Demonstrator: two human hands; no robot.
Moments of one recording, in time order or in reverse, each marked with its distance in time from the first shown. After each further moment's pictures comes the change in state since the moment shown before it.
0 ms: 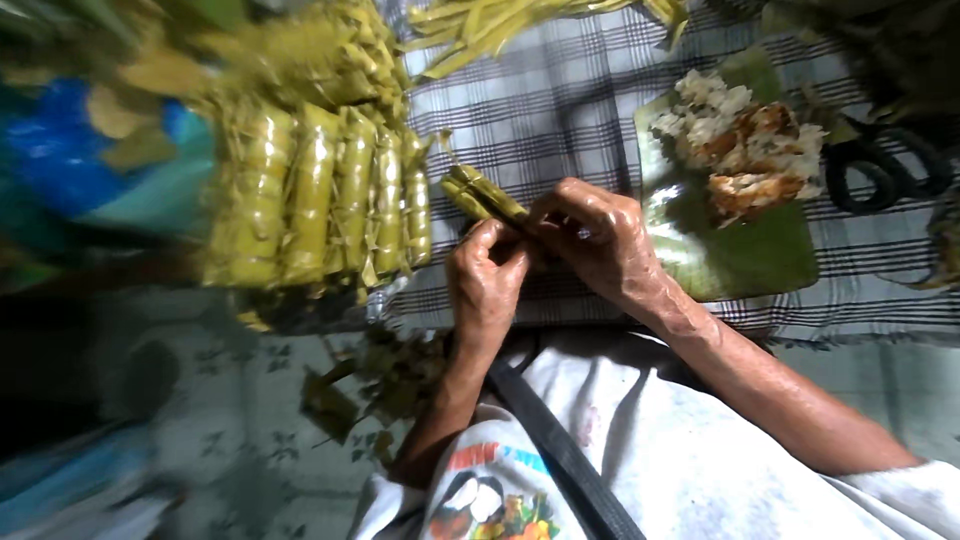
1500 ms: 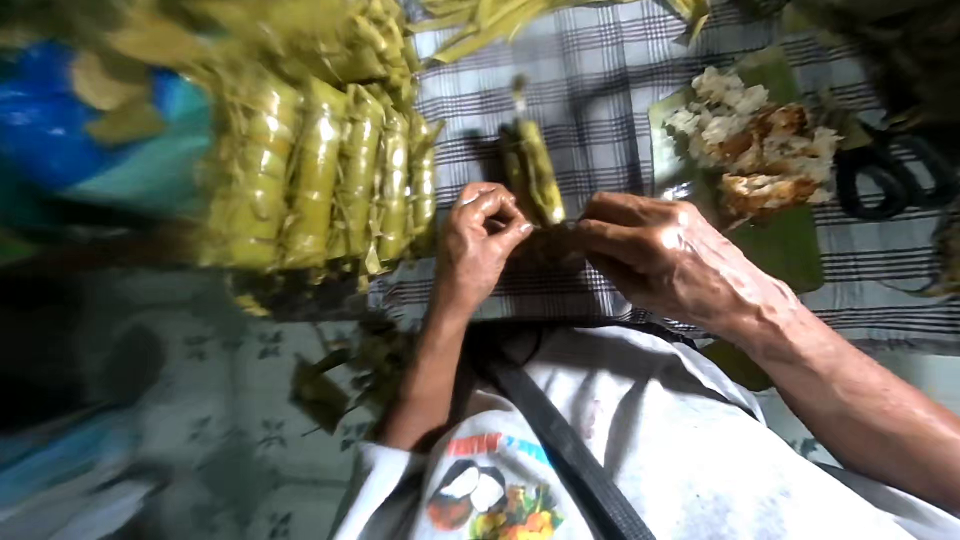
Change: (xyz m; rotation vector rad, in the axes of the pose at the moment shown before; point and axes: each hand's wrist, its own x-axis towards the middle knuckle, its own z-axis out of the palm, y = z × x) left_hand 0.028 -0.003 -0.022 -0.053 -0.216 -0.037; right_hand -0.004 -0.012 -0.046 -0.317 -0.372 -0.159
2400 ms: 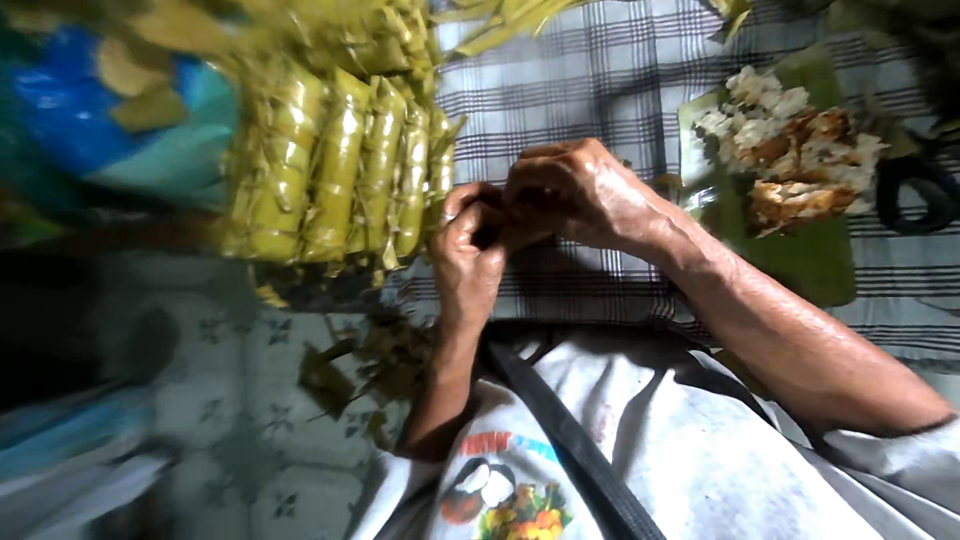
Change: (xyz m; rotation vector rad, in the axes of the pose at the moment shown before) left_hand -0.018 -0.022 -0.003 -0.023 0.252 0.187; right_hand 0.083 0.026 0.037 0.314 -0.036 -0.066
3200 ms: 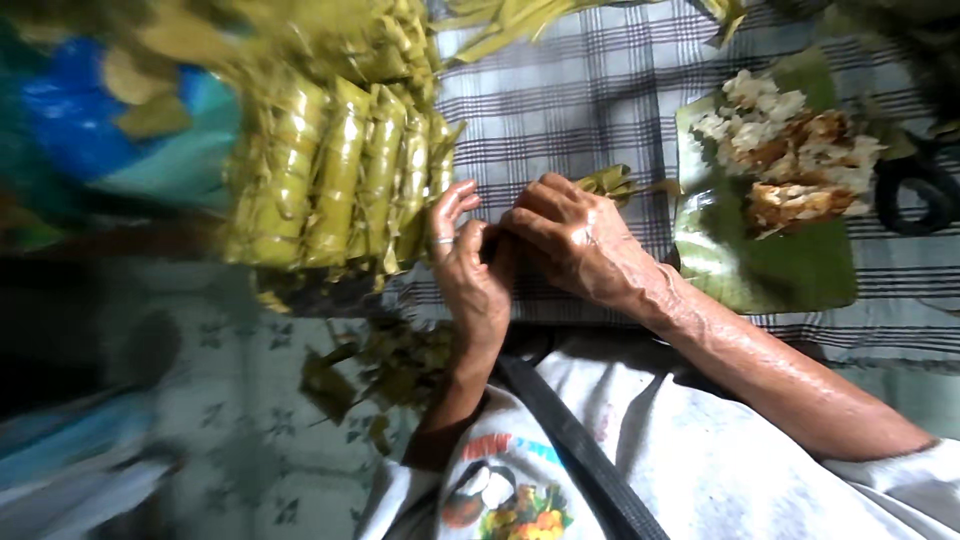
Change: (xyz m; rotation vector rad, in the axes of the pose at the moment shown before) left_hand -0.007 0.002 0.011 0.358 0.184 0.191; right_hand -0.025 -0.022 0.032 -0.329 0.187 -0.056
